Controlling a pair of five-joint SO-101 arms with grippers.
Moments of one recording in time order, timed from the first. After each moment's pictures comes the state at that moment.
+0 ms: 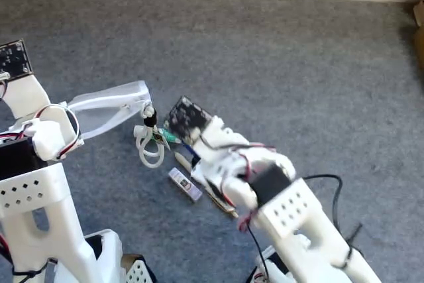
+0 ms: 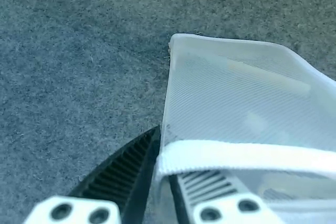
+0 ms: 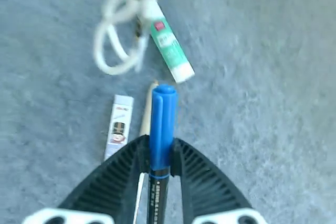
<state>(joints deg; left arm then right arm) -27.0 -43.5 26.5 80.5 10.5 -39.6 -50.8 46.0 60.5 23.3</state>
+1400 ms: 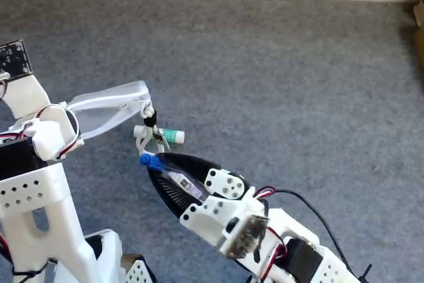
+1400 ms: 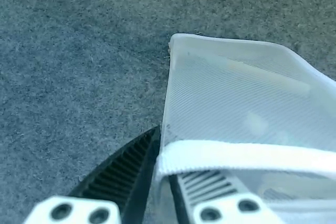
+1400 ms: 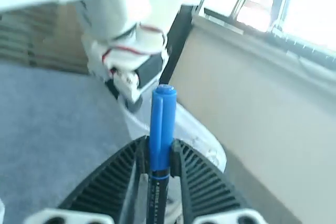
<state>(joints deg) -27.0 -43.5 26.5 80.5 10.5 -56.7 -98.9 76.3 20.7 23.3</state>
